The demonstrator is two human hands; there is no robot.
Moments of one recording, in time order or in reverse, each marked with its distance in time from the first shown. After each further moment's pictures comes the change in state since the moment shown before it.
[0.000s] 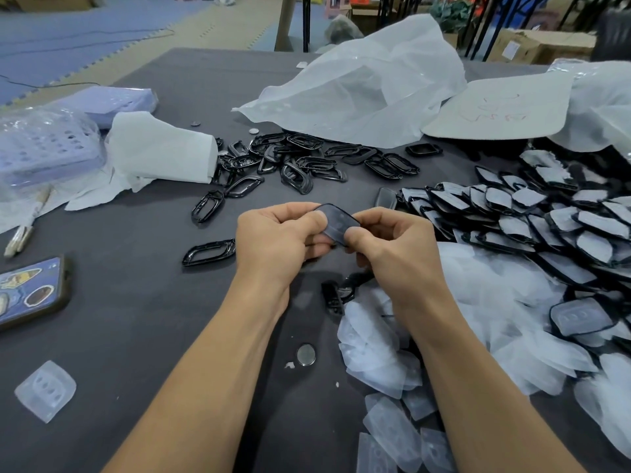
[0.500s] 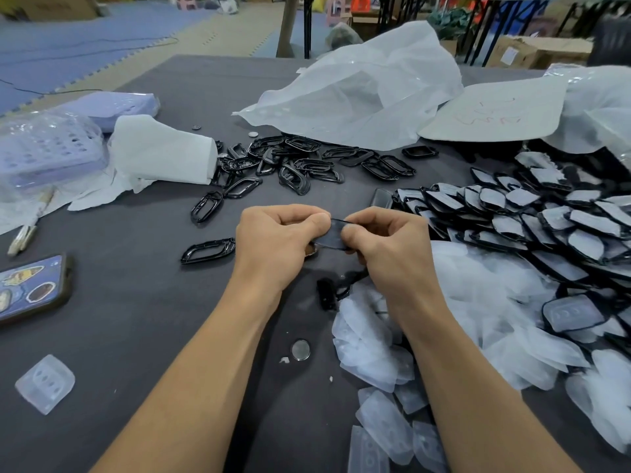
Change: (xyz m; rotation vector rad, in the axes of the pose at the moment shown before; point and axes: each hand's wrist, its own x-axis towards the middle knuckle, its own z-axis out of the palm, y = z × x) left_hand 0.001 -0.005 -0.003 0.253 -0.003 0.131; right_hand -0.001 0.001 0.002 -0.013 0.032 -0.016
